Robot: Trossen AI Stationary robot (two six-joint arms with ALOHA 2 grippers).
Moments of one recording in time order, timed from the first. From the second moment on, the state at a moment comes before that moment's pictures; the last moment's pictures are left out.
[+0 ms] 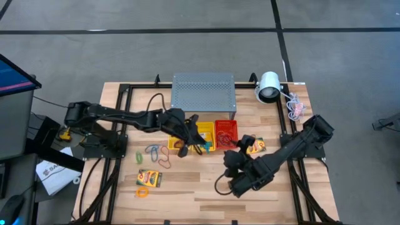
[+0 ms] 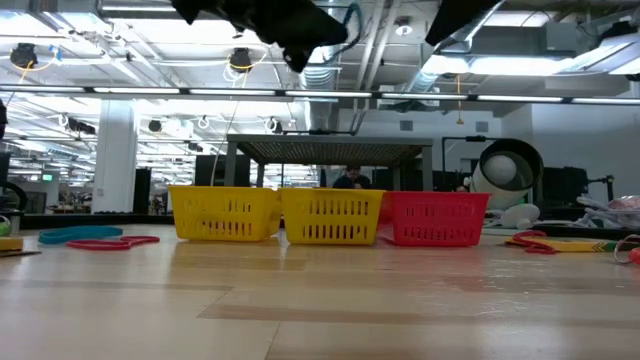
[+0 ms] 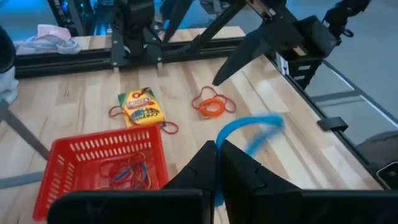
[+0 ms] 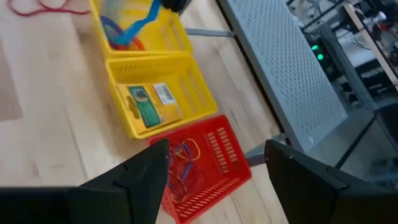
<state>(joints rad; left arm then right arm) 0.00 1.50 1.04 0.02 0.24 0.09 0.60 1.78 1.54 -1.30 0.98 0.83</state>
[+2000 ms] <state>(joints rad) 0.02 1.53 1.09 0.09 0.30 0.11 0.49 1.71 1.43 -0.68 0.92 0.44</state>
